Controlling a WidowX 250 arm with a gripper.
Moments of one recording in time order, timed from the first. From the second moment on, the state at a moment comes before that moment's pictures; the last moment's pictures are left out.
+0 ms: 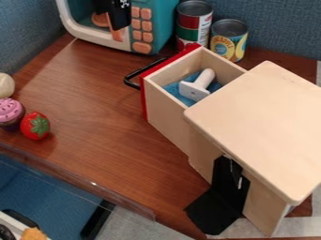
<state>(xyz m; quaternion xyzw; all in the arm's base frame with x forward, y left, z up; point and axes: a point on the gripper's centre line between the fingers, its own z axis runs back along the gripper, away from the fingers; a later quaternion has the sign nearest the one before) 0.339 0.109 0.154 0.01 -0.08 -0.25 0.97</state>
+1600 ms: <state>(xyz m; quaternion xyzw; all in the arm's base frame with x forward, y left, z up) 0.326 0.004 0.121 -0.03 -0.21 -0.11 0.97</state>
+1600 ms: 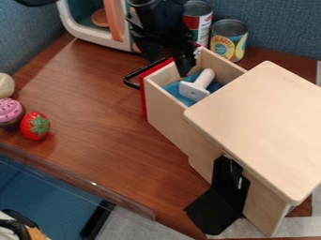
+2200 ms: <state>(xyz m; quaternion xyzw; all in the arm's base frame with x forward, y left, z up) 0.347 -0.017 0.091 -0.02 -0.19 -0.09 0.98</state>
